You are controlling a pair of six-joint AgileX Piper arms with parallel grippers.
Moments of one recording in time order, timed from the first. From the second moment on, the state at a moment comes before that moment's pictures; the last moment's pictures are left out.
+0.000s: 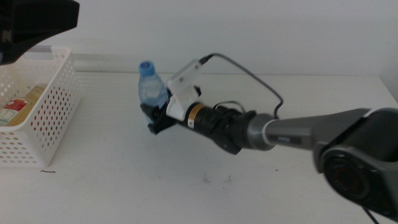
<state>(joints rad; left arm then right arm) -0.33 0.87 -1.28 -0.26 0.89 0.40 0.66 2.40 -1.63 -0.38 -0.50 0.20</state>
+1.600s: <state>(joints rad) -0.33 0.87 -1.28 -0.23 0.89 0.40 0.72 1.08 -1.32 0.08 0.84 -0.14</state>
